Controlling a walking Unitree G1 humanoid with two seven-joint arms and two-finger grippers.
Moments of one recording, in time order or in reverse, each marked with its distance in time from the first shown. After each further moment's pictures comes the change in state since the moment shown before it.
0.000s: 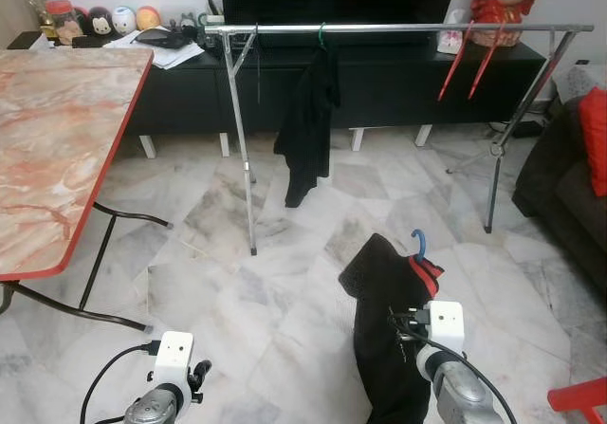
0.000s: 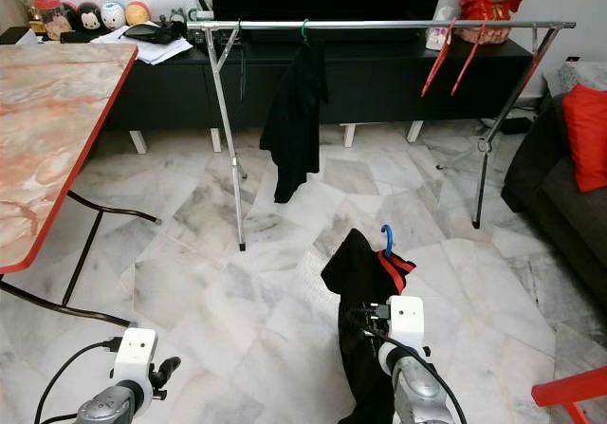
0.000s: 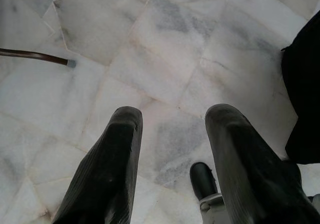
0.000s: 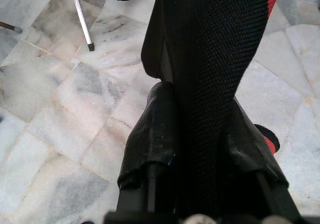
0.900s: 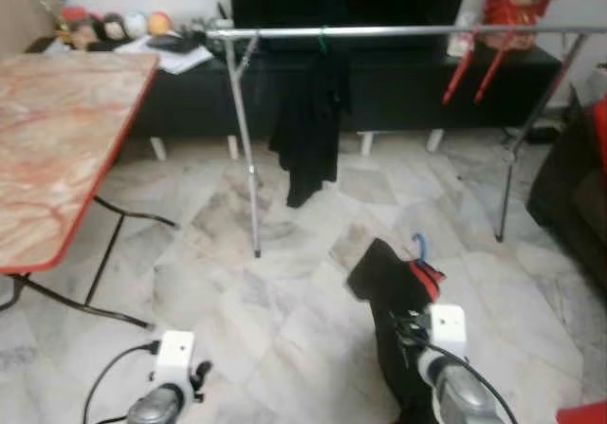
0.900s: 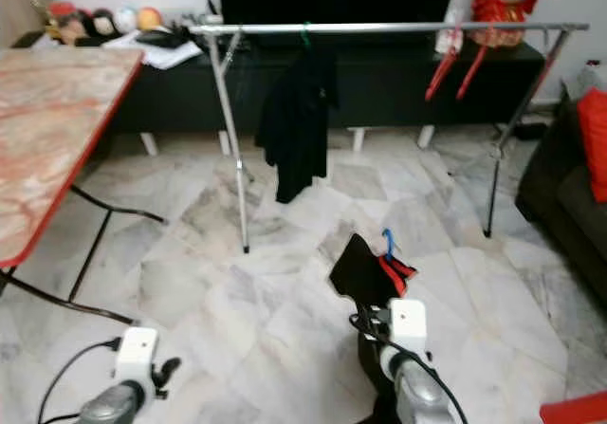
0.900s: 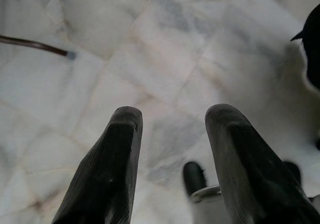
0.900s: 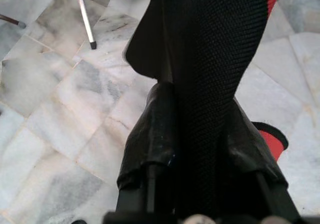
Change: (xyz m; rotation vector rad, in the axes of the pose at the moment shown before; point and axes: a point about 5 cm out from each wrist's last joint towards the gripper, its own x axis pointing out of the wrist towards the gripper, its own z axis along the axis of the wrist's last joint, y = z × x) left arm 0.000 -0.002 -0.002 -0.008 0.018 -0.002; right arm -0.002 -0.002 -0.004 0.001 0.015 -0.001
